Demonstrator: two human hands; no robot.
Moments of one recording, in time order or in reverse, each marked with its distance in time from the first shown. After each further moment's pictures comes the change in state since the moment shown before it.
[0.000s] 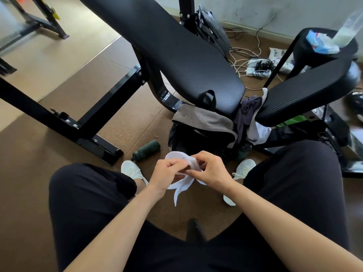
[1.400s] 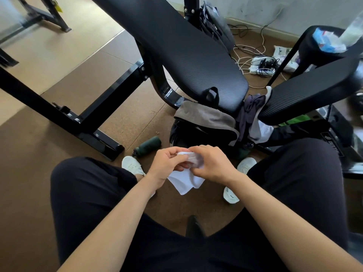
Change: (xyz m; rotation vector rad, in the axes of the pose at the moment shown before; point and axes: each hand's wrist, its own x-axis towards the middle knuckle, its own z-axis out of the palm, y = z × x) left_hand 0.007 0.013 -0.010 -0.015 -0.048 0.054; right_hand 0.014 -0.009 -0.014 -0.447 -0.134 -0.143
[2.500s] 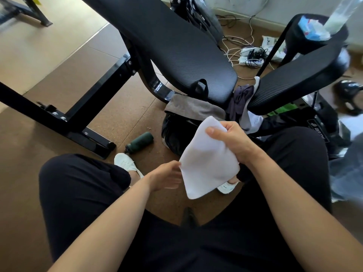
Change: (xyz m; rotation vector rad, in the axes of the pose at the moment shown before) left_hand 0.037 -0.094 0.007 -0.143 -0.284 -0.805; right_hand -0.018 0.020 -0.074 1.096 0.066 0.319
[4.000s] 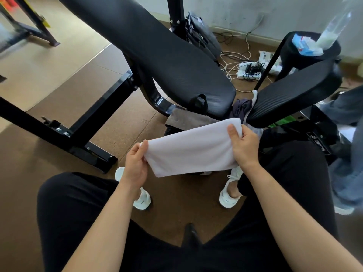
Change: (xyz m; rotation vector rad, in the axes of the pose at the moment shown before) left_hand -0.071 0.057 -0.029 -0.435 0.333 0.860; right_hand 0.032 0.032 -0.031 -0.453 0.735 -0.247
